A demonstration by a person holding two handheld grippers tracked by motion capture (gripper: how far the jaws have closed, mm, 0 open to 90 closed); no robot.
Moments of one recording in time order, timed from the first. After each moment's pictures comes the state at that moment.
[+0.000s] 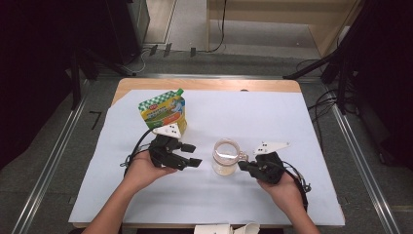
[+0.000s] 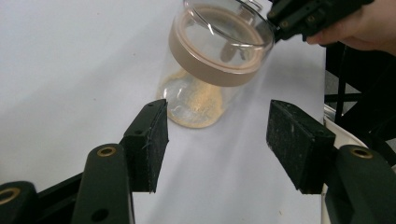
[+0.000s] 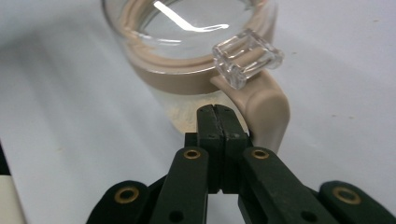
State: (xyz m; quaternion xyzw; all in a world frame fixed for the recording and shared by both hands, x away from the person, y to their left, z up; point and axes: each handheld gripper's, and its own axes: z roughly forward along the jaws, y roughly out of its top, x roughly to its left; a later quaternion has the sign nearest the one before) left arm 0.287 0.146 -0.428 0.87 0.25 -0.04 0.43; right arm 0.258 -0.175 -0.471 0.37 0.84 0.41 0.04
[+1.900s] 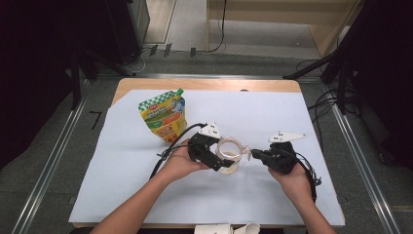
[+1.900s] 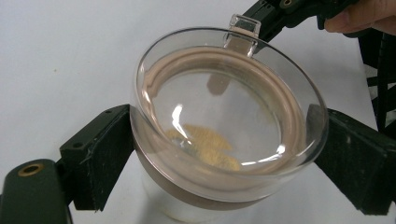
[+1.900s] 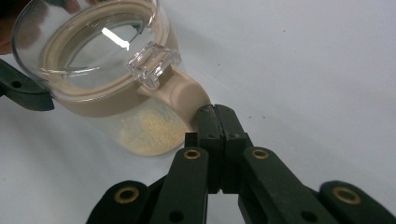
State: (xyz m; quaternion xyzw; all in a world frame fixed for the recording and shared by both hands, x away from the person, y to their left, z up) left arm 0.316 0.055 -0.455 0.89 0.19 0.00 0.43; right arm 0.280 -0.208 -0.467 0.41 0.81 0.42 0.08
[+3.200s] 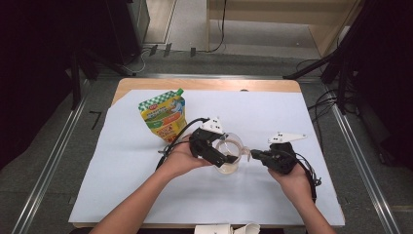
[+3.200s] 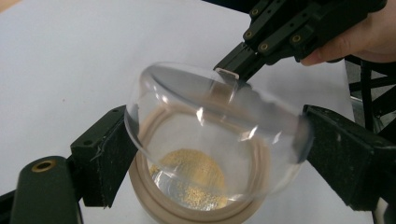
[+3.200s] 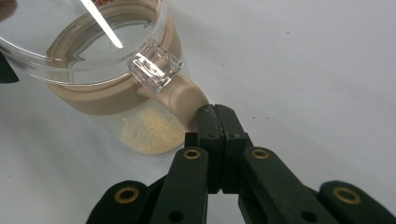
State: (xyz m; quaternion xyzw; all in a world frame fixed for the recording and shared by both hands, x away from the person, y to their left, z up) left arm 0.314 0.047 -0.424 0.89 0.18 0.01 0.43; right arm 0.278 -0.207 -0.467 0.41 0.81 0.42 0.08
